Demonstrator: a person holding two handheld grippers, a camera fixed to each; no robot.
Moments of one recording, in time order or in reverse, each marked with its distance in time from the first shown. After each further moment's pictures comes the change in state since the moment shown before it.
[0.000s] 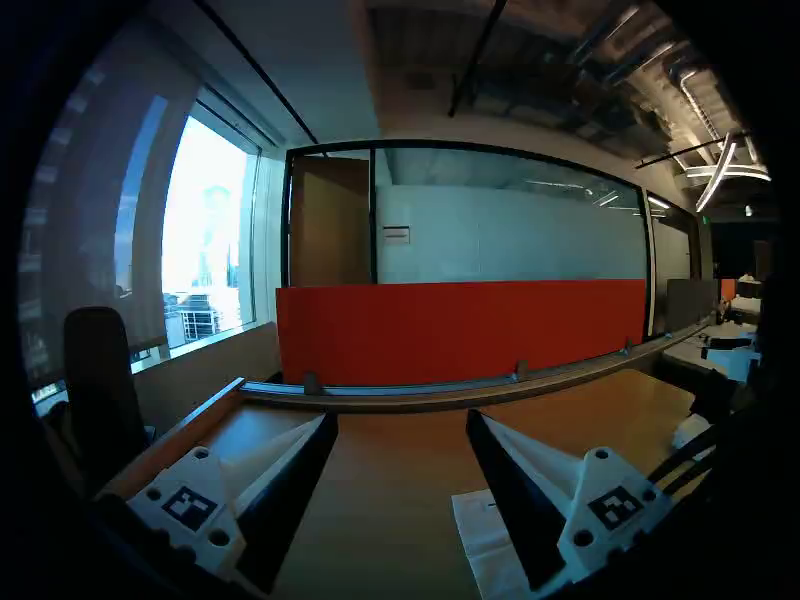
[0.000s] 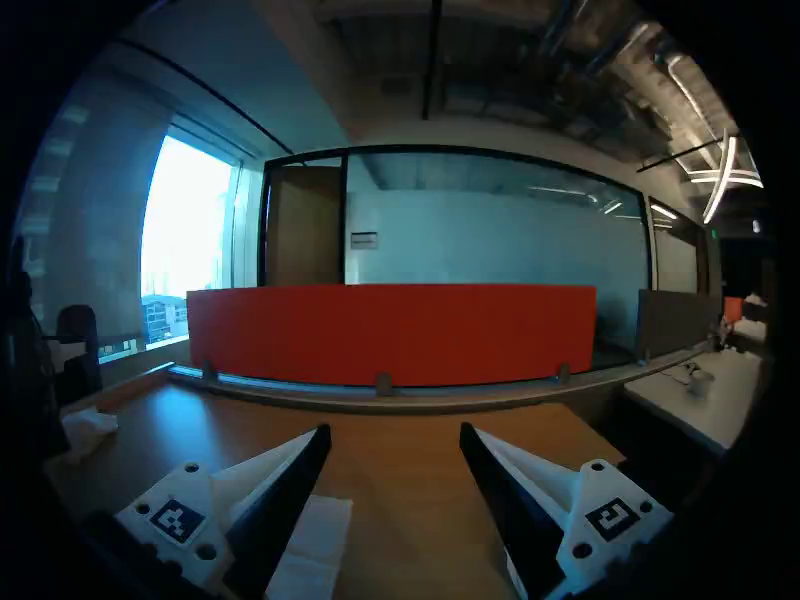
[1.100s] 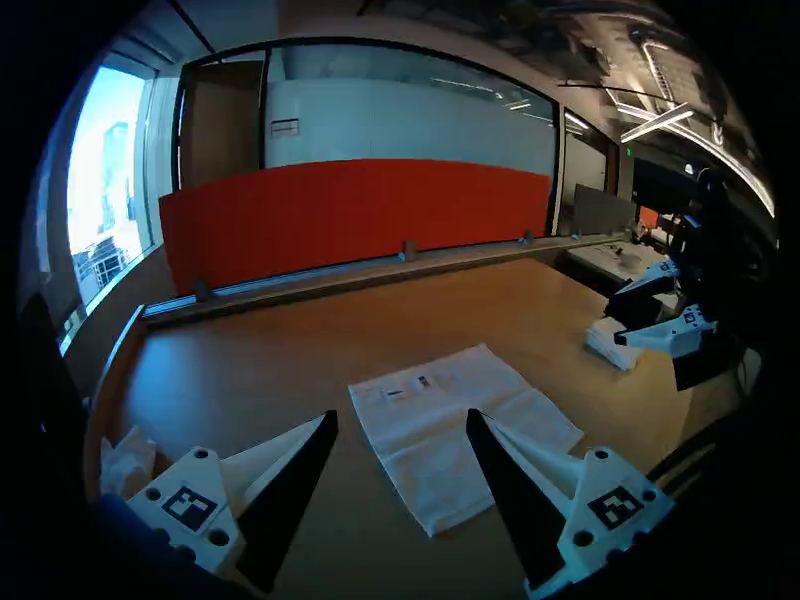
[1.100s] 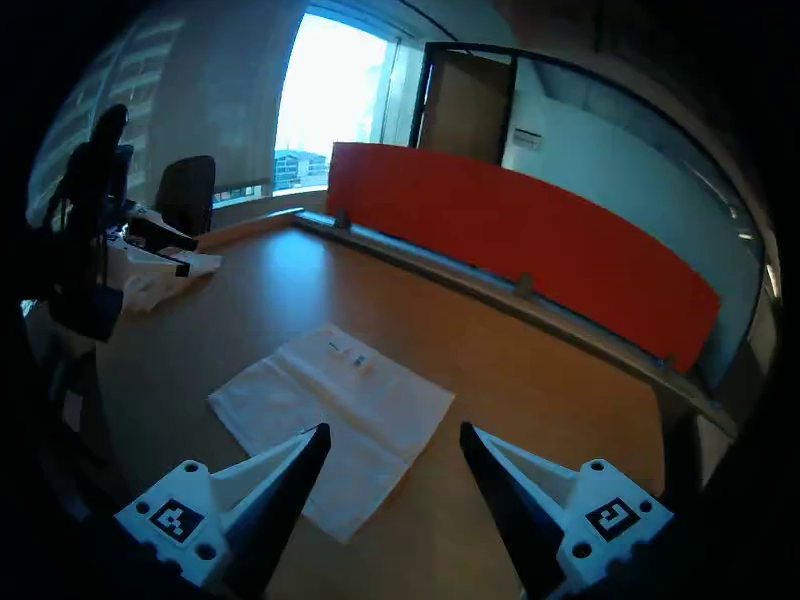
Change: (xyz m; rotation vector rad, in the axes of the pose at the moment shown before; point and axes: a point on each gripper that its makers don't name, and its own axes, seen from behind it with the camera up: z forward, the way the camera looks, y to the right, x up) left arm -0.104 0.089 -0.029 -0.388 -0.395 0.063; right arm -0.101 -0.084 -0.040 0.461 -0.432 -0.305
